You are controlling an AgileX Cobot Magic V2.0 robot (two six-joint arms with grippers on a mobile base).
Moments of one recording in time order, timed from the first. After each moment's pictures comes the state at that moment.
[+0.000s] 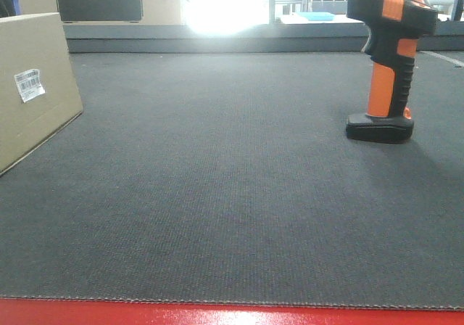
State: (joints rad) left arm -0.02 0.59 -0.50 -0.01 0.10 0.08; right arm -0.03 0.48 -0.37 0.11 0.16 -0.12
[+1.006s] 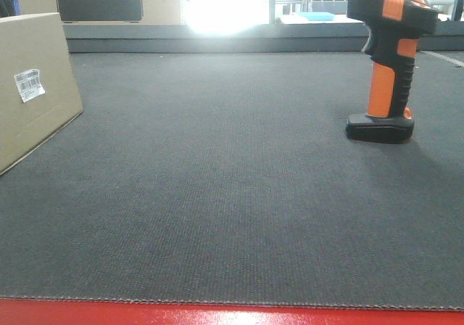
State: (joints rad) left arm -0.02 0.51 -0.42 -0.01 0.01 0.08; right arm -0.03 0.35 -0.33 0.11 0.12 -0.12
